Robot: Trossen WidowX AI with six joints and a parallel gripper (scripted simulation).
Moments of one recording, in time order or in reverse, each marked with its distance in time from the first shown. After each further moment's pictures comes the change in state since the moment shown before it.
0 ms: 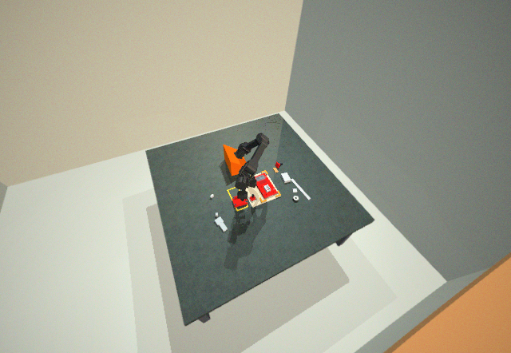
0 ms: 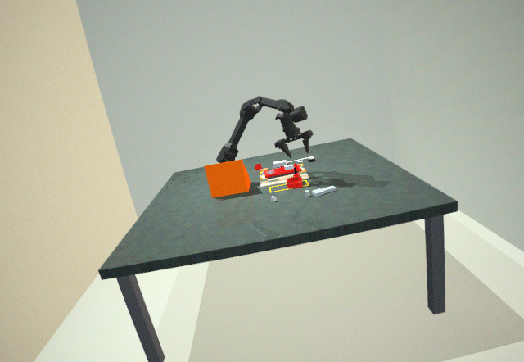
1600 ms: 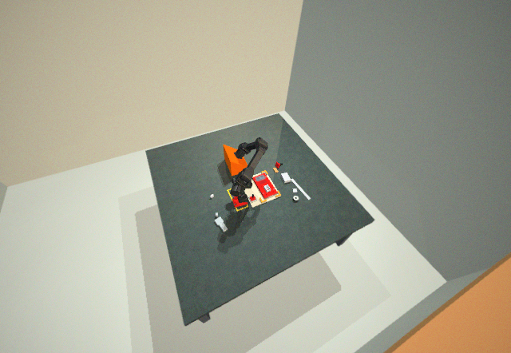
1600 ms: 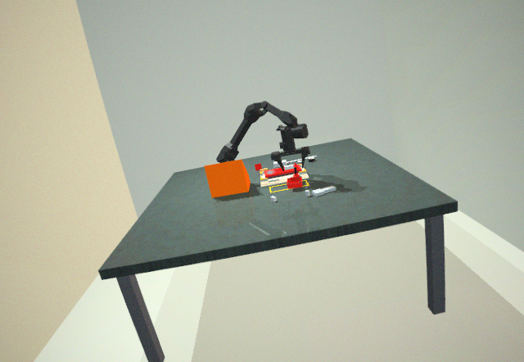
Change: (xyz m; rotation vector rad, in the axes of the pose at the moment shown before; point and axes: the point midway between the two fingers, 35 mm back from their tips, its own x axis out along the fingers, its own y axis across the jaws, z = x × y) arm 0.056 0.041 -0.023 -0.335 -0.031 0.196
